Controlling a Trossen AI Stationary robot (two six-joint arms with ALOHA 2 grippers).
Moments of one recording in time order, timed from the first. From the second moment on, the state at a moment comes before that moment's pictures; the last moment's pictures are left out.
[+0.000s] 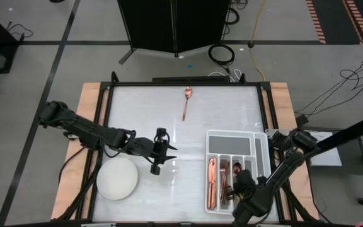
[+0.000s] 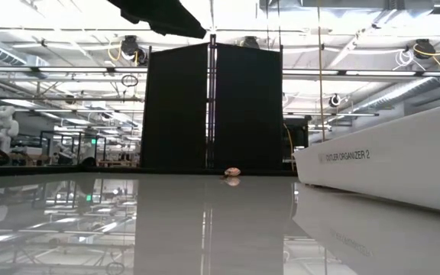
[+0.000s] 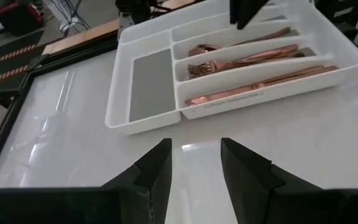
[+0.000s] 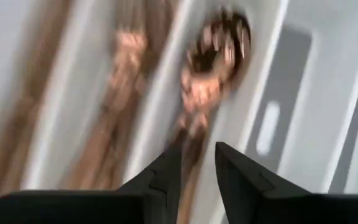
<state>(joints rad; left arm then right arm) -0.31 1.40 0.94 -0.07 -0.25 0.16 0.90 1.88 1.38 -1.31 0.26 2.29</state>
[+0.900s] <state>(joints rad) 0.43 2.00 1.39 -0.26 -0.09 -0.57 0.84 1.59 1.36 -1.57 0.78 1.91</state>
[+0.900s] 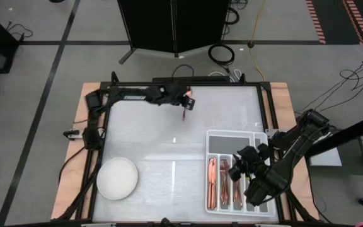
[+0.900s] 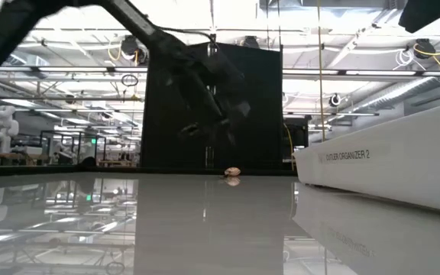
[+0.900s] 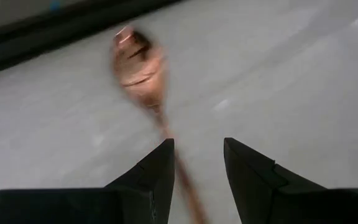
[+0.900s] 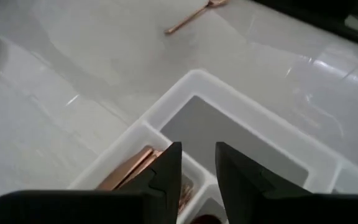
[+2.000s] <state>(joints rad) 0.42 2.24 1.74 -0.83 0.01 -0.45 0.93 1.57 1.33 -1.55 0.70 1.90</state>
